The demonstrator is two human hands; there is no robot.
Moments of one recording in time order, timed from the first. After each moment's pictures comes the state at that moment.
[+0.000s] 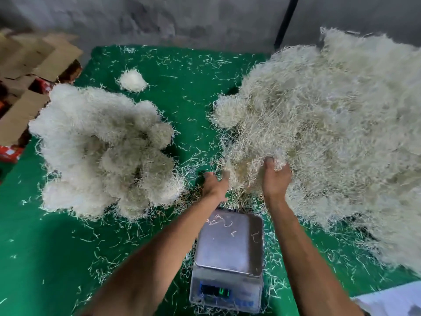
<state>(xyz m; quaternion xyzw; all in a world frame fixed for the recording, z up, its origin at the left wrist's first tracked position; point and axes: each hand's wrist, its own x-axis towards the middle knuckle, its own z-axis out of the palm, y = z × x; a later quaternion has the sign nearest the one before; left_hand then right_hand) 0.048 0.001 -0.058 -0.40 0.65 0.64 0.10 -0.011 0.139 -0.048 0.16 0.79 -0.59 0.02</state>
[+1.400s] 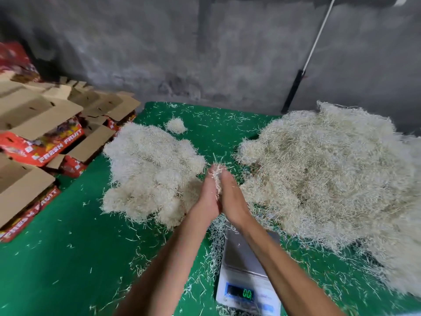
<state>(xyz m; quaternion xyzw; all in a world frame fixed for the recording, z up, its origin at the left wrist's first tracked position) 0.196 -0.055 0.111 -0.30 0.43 0.85 -0.01 0.173 0.023 0.088 -0.26 0.78 -0.56 0.13</state>
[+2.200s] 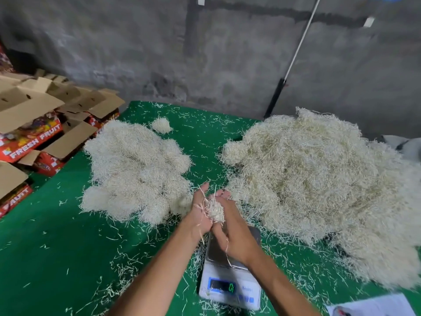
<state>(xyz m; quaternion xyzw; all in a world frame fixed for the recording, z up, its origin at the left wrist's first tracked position) 0.220 -0.031 0.066 -0.29 0.30 0.91 0.02 0.214 0.114 0.049 -0.41 0.83 -0.37 0.06</state>
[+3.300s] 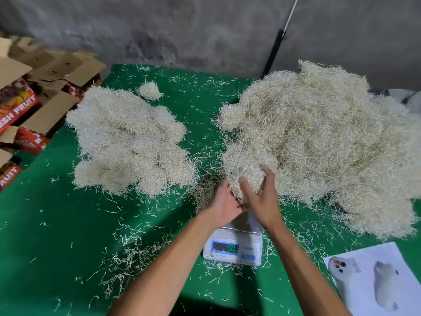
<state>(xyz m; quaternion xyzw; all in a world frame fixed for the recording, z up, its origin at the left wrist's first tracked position) 0.225 0.032 0.019 -0.26 0.40 0.86 0.18 0.188 0.159 0.007 -0.13 0.85 -0.51 -0.01</state>
